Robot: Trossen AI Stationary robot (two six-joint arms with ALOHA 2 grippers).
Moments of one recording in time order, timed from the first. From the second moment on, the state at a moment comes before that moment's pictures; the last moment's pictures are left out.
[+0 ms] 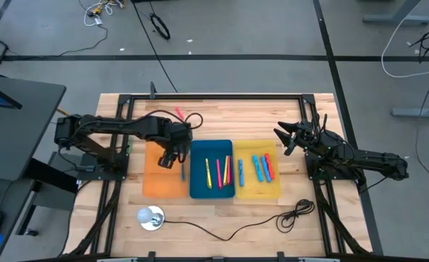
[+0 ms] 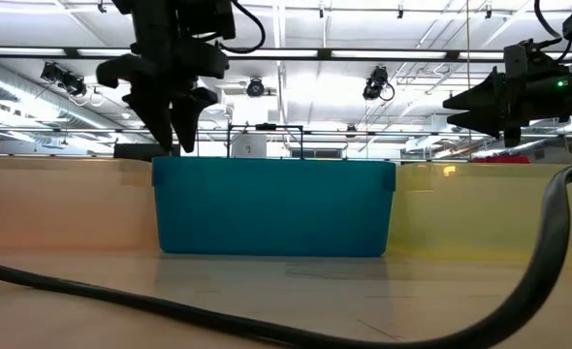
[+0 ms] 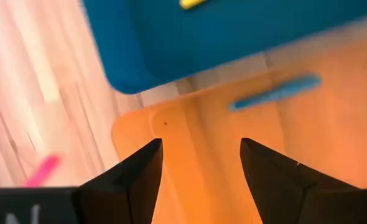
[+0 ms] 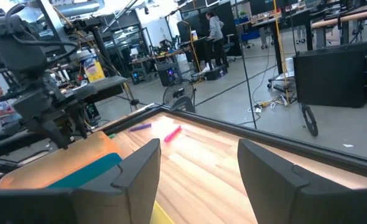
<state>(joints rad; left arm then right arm) 0.11 1.48 1.11 -0.91 -0.08 0.43 -0.20 0.07 0.02 0.07 0.35 0.27</state>
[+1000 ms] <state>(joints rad) 0.27 1.48 1.11 -0.80 -0.14 -0.76 -0.20 0.07 0.02 0.07 0.35 0.27</state>
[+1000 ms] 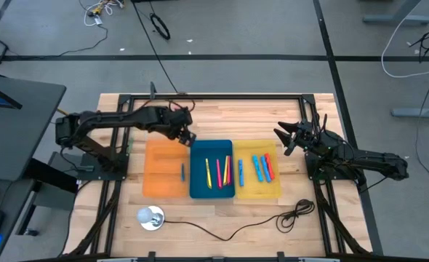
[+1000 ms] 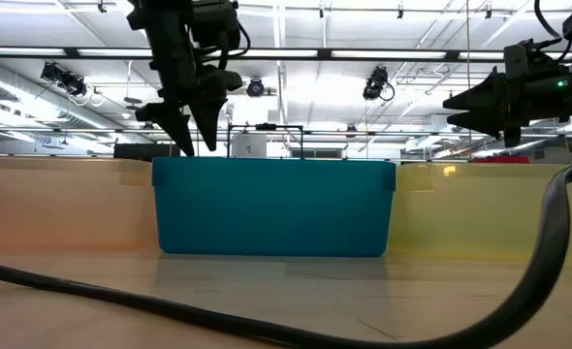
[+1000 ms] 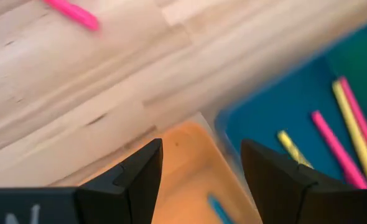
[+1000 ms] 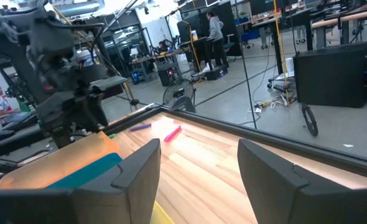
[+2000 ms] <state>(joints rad) 0.70 1.92 1.47 -0.93 -0.06 -1.14 -0.20 0.07 0.02 0.07 0.35 0.27</state>
